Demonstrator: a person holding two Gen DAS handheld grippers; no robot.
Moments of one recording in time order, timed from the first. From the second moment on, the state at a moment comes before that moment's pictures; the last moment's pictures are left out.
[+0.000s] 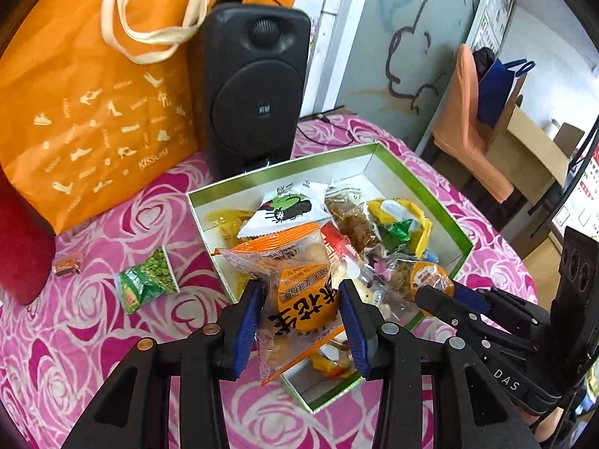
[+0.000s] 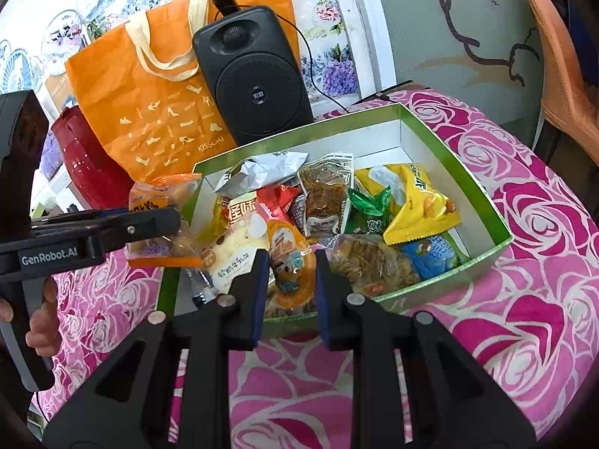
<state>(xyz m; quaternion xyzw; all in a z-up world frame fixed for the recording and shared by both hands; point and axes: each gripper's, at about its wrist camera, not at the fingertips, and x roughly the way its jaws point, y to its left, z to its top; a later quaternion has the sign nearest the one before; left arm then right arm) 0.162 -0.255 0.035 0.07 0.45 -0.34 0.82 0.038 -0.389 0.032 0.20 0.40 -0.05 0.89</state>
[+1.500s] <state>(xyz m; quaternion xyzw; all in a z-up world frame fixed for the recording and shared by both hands) 0.184 -0.030 0.065 -0.02 0.38 -0.13 0.92 0.092 -0.234 0.088 0.05 0.38 0.10 0.92</state>
